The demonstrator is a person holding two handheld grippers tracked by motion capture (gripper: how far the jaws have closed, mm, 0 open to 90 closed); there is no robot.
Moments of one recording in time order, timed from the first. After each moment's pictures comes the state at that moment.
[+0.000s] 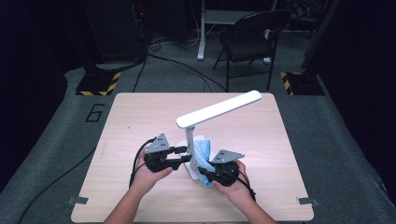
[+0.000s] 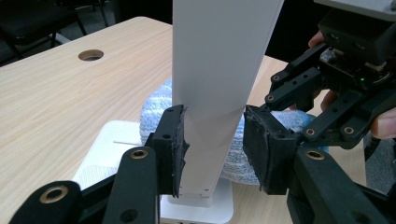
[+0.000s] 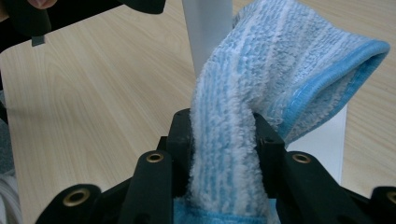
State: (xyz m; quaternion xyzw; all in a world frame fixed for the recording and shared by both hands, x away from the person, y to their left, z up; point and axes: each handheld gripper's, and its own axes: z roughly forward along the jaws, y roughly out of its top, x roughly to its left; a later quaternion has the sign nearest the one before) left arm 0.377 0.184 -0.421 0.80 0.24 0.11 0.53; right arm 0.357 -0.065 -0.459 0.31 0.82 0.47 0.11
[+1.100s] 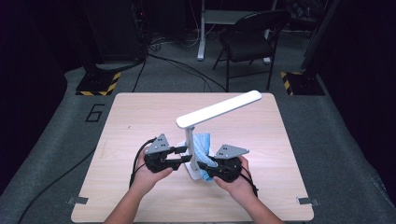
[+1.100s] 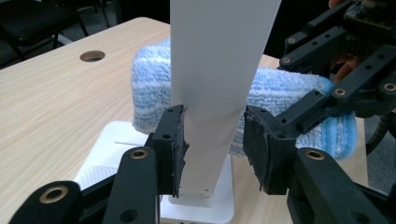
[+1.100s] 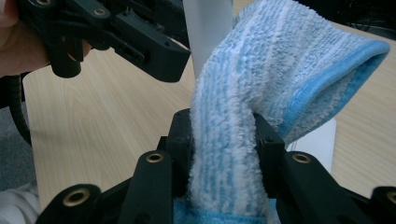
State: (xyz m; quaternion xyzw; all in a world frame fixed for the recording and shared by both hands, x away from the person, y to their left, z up) left arm 0.376 0.184 -0.418 0.80 0.24 0.11 0.53; right arm 0.357 -0.068 -0.429 0.28 0.81 0.50 0.13
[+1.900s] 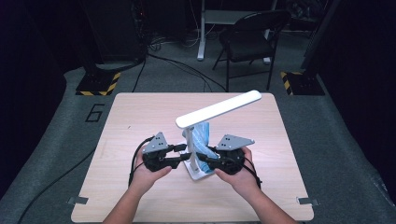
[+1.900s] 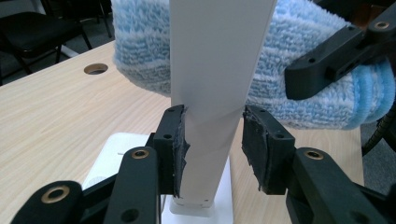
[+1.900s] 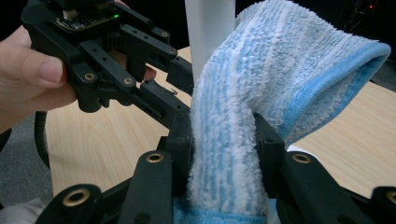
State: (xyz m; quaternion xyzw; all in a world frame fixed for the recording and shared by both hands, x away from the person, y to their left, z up) left arm 0.374 0.186 -0.410 0.80 0.23 0.12 0.55; right arm 0.358 -0.069 -0.382 0.25 0.80 0.52 0.14
